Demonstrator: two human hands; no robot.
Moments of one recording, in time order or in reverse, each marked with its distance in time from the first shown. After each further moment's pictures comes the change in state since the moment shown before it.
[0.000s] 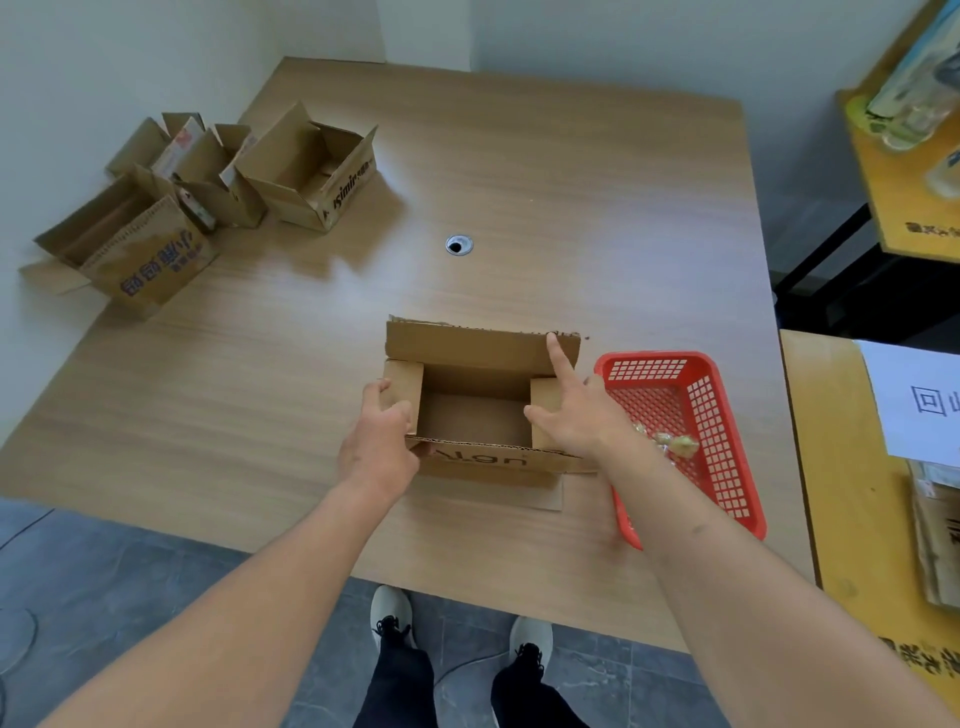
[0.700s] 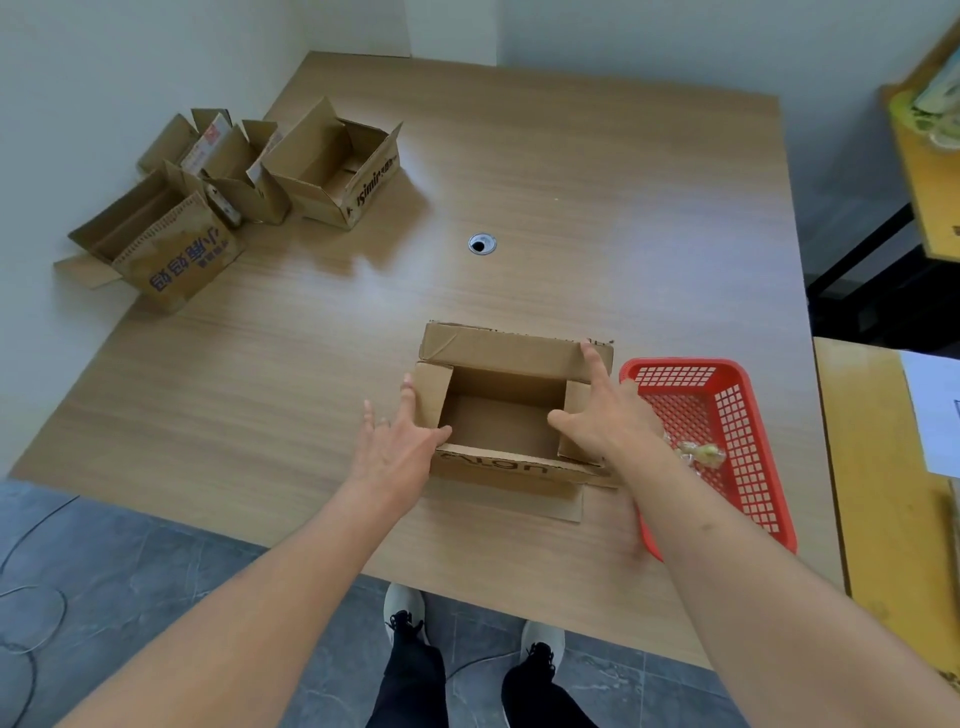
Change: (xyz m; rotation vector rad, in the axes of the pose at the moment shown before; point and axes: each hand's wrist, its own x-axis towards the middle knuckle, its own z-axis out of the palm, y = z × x) left_hand -0.005 0.010 -0.027 0.617 -0.234 0.184; right_hand 0.014 -0.008 0.004 -0.151 0.084 0.161
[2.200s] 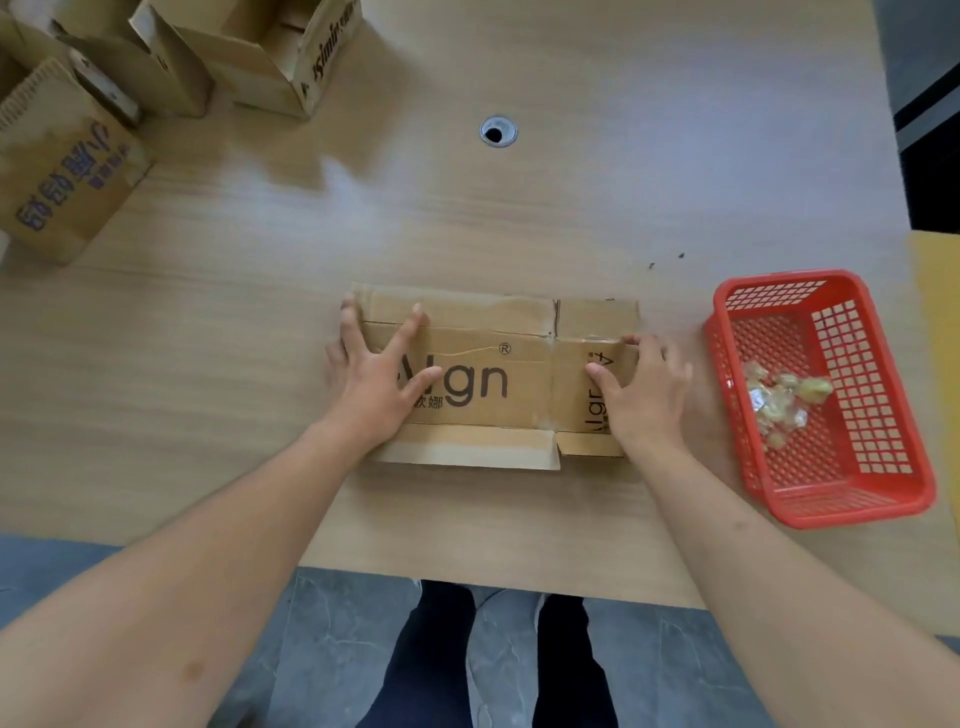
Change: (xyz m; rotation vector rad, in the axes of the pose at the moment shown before) left_hand 0.117 -0.107 0.105 -0.519 0.116 -0.045; right_hand 0.046 -0.023 0.136 0.246 0.432 0.139
